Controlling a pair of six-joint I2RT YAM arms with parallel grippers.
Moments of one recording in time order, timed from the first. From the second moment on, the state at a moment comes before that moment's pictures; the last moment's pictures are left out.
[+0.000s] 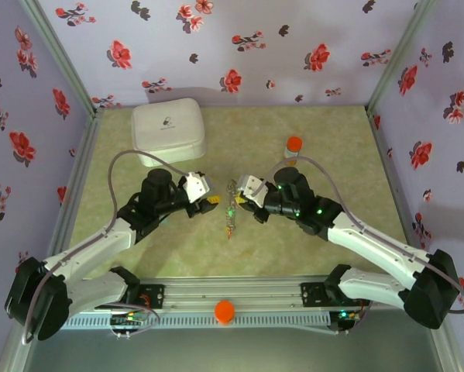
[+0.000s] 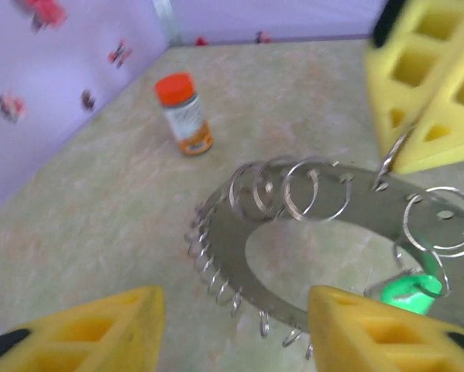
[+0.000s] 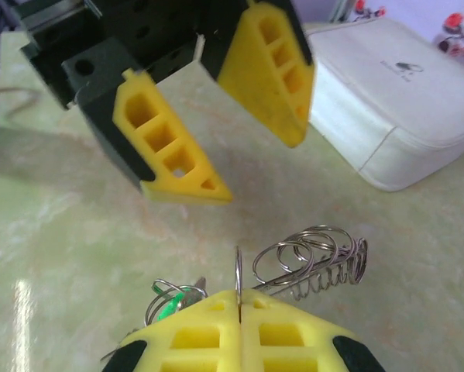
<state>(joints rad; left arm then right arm) -0.64 1.08 0.62 0.11 0.45 0.43 0.80 1.08 0.81 -0.25 -0.33 -0.39</state>
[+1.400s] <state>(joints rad) -0.77 1.22 0.63 0.12 0.66 0.67 0.83 0.98 0.75 -0.38 -0.27 -0.49</state>
